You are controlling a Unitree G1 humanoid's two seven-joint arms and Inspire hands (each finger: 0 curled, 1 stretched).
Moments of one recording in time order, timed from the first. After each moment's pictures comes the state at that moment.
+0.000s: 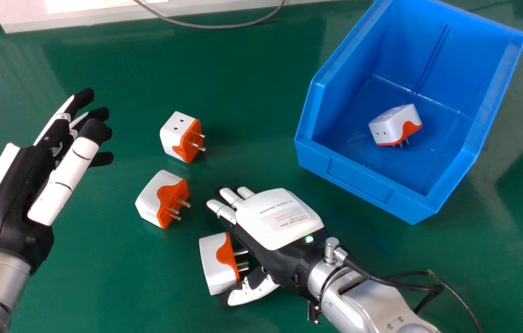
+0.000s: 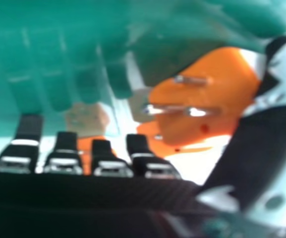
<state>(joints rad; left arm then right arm) 0.23 0.34 0.33 -0.31 -0.16 0.08 -0.32 -0.21 -0.19 0.69 0.14 -1.07 0.08 0.16</state>
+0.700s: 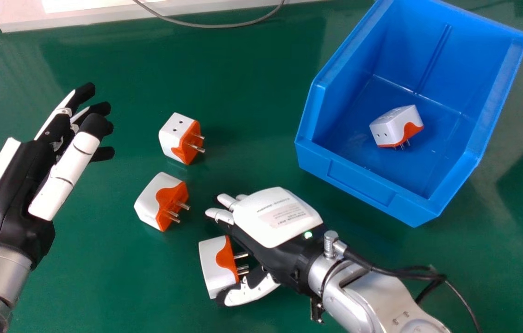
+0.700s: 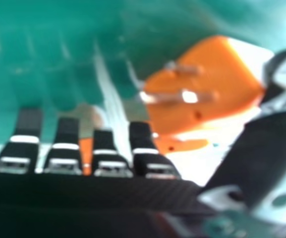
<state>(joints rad) 0.21 0.35 0.34 -0.31 -0.16 0.08 -0.33 -0.21 -0.21 0.70 0.00 -1.06 0.14 0.35</state>
